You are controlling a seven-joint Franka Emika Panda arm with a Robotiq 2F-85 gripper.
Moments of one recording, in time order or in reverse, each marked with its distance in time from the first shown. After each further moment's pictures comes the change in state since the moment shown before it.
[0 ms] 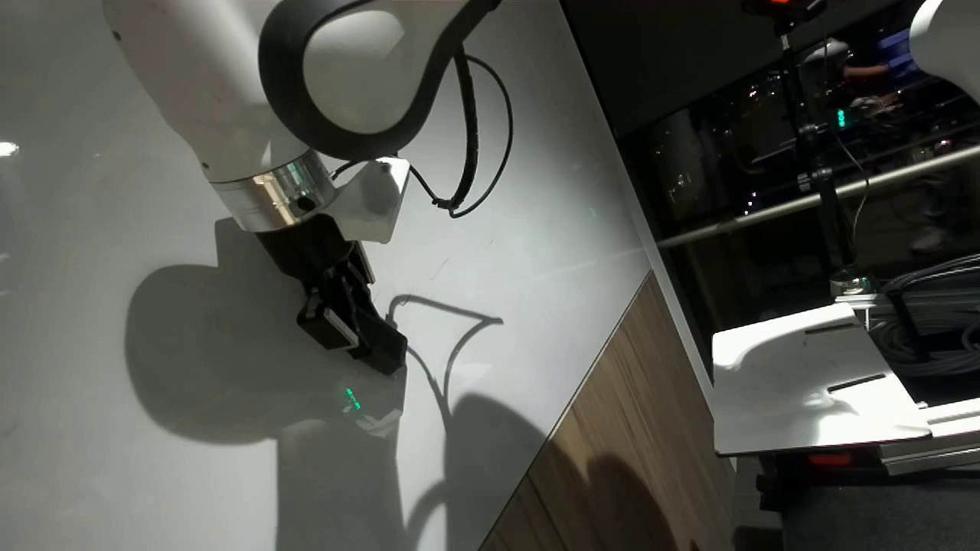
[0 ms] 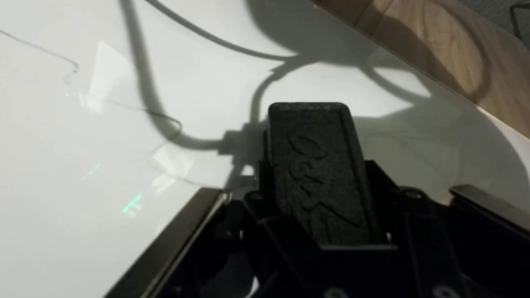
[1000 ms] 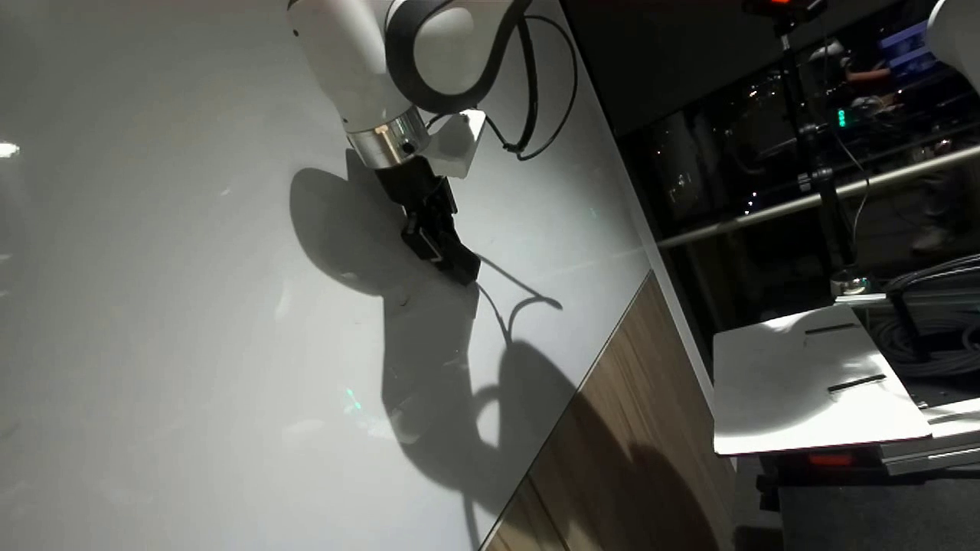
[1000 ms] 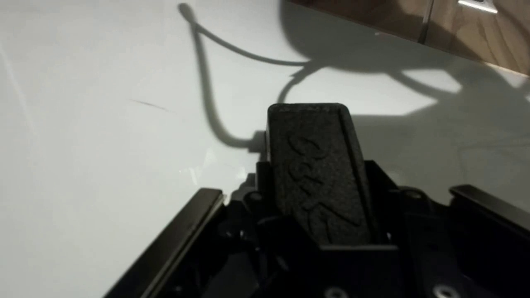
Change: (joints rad) arm -0.226 -0.247 -0.022 -0.273 0.000 0.031 0.036
